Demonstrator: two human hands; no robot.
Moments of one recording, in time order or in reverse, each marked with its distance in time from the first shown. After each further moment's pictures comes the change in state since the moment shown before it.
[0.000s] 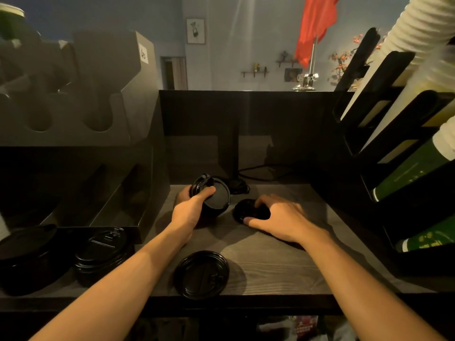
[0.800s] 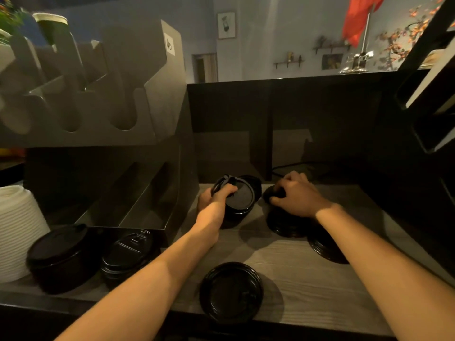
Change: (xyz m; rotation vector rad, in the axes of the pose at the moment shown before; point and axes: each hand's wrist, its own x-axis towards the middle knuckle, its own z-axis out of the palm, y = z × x) left_hand 0.021 -0.001 0.000 -0.097 0.138 -0.074; right_hand 0.100 -0.005 0.014 -0.054 -0.074 -0.058
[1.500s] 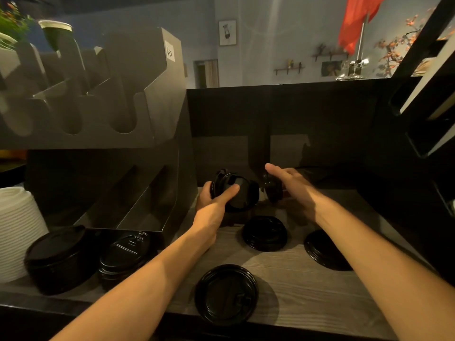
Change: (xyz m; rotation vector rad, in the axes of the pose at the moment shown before) left_hand -0.010 0.003 -0.002 0.086 -0.102 0.203; right_hand -0.014 -0.019 -0.021 1.076 0.022 0.253
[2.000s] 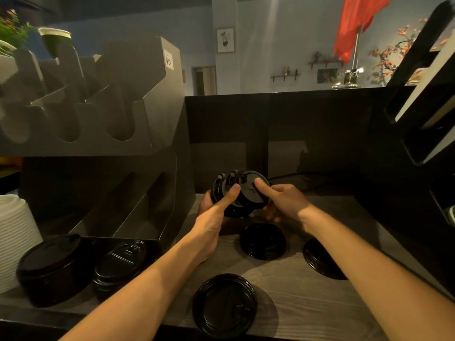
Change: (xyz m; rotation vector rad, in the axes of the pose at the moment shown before) left_hand 0.004 -0.002 0.002 -0.236 -0.149 -0.057; right_hand -0.011 -0.002 0.017 -0.139 -0.045 -0.068
